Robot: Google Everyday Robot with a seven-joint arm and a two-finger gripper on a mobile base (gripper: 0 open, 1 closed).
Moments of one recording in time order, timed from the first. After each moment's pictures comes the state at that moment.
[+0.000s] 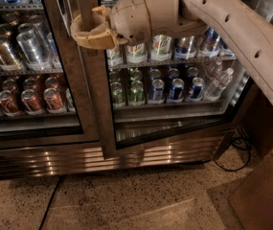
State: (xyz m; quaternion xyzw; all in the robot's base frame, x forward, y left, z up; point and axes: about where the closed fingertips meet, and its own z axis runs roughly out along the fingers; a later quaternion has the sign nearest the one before) arm 0.550 0.117 1.010 -0.68 0.36 0.38 0.51
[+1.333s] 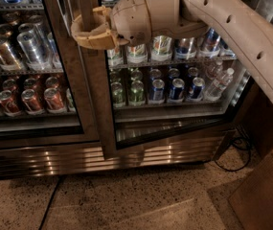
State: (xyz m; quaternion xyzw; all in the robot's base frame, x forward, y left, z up) arm 0.546 0.116 1.011 -0.68 0.36 0.38 0.51
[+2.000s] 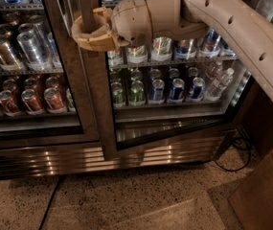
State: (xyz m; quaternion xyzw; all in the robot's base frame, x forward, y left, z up) arm 0.543 0.115 1.011 -0.68 0.36 0.38 0.52
